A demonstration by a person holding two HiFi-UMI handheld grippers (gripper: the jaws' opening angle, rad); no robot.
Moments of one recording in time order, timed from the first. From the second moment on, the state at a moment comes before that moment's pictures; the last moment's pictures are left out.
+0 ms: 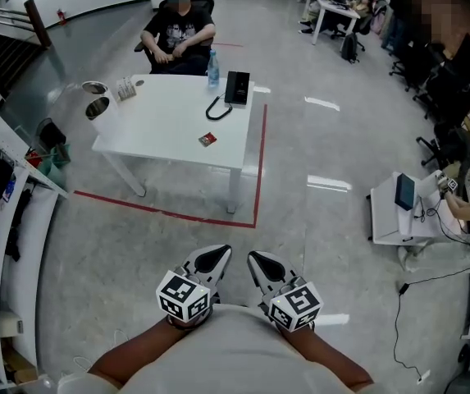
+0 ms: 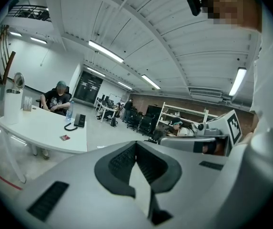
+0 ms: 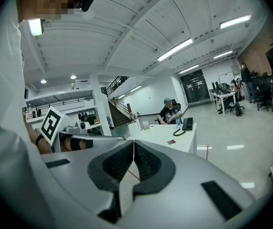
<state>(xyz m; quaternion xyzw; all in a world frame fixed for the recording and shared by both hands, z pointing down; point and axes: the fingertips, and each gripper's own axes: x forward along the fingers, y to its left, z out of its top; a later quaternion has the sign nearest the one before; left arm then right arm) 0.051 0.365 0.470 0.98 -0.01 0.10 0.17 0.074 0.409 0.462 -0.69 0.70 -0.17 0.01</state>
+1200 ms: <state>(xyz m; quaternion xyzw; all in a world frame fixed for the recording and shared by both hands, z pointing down) 0.048 0.101 0.465 0.98 -0.03 0.09 0.18 0.077 0.149 0.457 -0.69 0.70 -0.17 -0.01</state>
